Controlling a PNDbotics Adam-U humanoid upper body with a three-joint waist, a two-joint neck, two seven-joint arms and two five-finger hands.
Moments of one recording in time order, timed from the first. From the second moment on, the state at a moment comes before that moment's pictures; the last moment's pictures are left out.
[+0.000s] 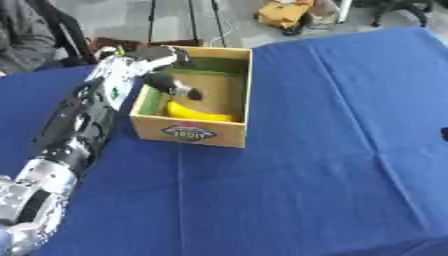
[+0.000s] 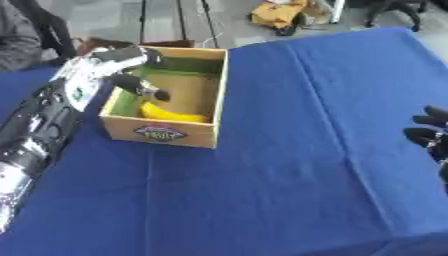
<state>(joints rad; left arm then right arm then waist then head) -1.04 0.43 0.03 -0.76 -0.89 -0.46 -0.21 -0.27 -0.36 -0.01 -1.63 -0.37 -0.02 0.02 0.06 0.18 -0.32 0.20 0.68</state>
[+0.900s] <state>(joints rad) -0.37 0.46 0.10 -1.52 0.14 -0.19 0.06 -0.24 -0.36 -0.03 -1.63 -0.37 -0.03 0.00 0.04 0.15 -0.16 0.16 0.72</state>
